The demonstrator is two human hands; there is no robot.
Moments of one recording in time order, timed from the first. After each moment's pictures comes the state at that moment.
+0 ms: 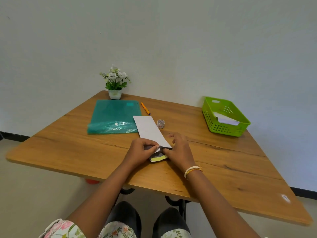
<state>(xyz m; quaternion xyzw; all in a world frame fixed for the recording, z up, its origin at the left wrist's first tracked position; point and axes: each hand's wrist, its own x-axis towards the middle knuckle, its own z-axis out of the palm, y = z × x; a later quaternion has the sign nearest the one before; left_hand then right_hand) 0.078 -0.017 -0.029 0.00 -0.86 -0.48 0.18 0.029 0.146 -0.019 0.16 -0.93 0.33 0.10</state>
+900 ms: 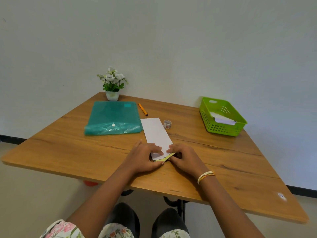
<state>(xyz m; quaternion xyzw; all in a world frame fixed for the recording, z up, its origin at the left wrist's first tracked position) 0.079 -0.009 -0.035 -0.11 -0.97 -0.21 0.12 0.024 0.196 -0.027 0.29 -0.91 0.29 0.01</state>
